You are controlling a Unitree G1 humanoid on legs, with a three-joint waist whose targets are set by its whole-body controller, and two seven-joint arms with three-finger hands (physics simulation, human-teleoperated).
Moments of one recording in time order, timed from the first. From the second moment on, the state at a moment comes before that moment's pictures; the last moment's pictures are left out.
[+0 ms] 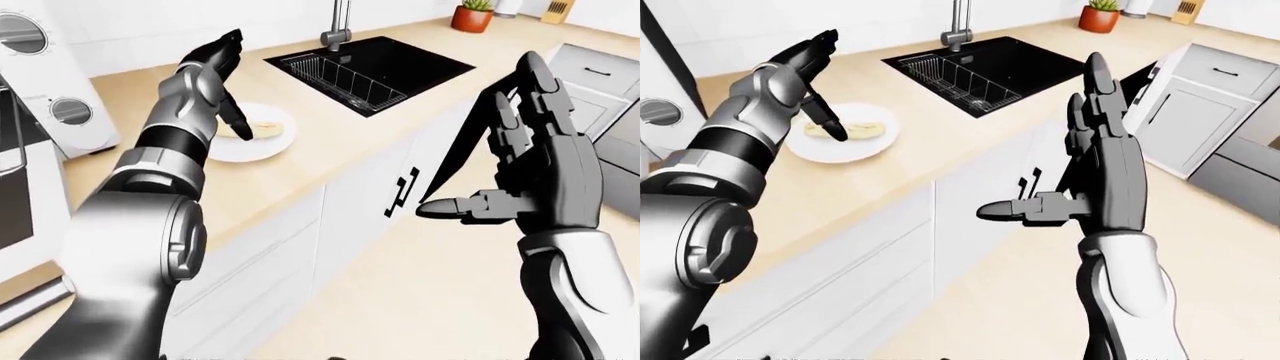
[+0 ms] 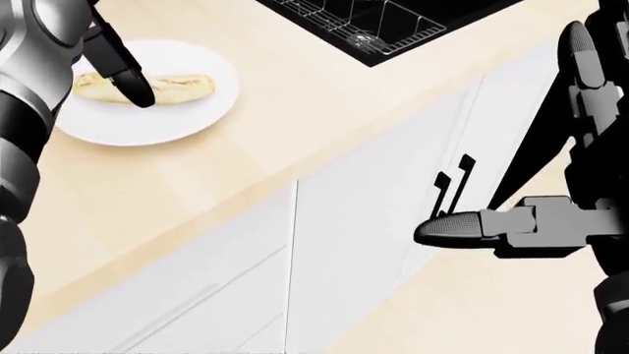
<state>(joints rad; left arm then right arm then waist) -1.52 0.36 0.07 1.40 1.00 0.05 -0.13 -0.31 -0.17 -0.21 -0.93 0.08 0.87 0.01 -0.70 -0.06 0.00</state>
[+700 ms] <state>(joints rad) -1.57 0.39 0.07 1.41 1.06 0.11 -0.09 -0.28 -0.16 -0.20 -0.91 0.07 0.83 0.01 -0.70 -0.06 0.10</state>
